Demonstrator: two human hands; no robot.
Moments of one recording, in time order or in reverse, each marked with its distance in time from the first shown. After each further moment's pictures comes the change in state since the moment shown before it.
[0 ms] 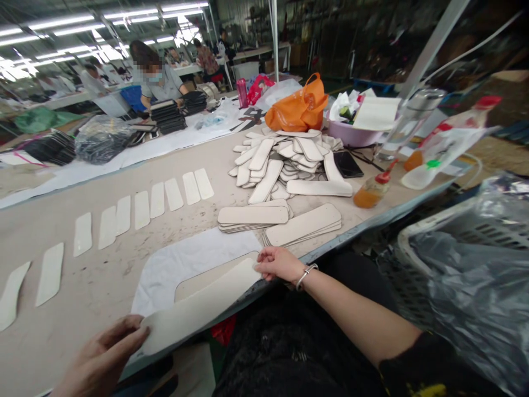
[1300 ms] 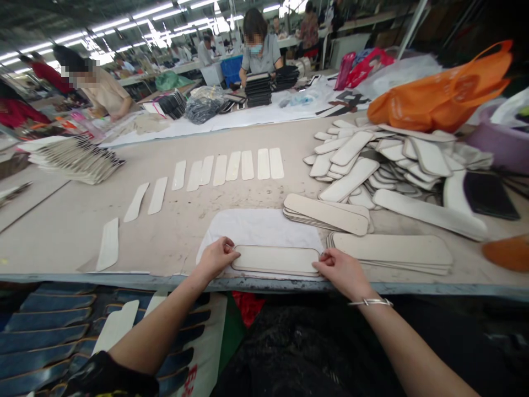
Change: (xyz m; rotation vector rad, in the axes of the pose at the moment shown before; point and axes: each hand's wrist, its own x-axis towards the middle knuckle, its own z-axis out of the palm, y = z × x) left_hand 0.075 -0.027 0.033 0.410 0.123 0.137; right_hand 0.013 -0.003 0.007 -0.906 0.280 -0.078
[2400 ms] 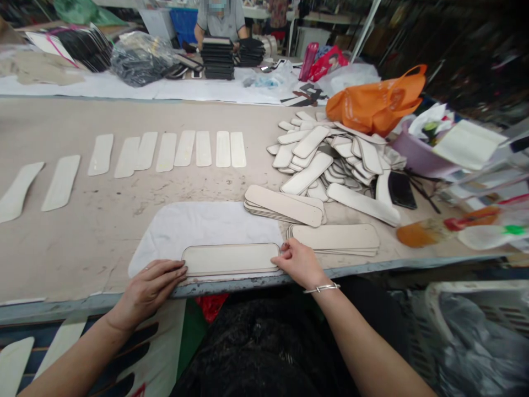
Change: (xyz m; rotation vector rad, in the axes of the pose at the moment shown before) left_hand -0.026 -0.053 0.018 0.082 0.193 0.874; right_hand 0.005 -0.002 -0.004 0.074 -0.021 0.038
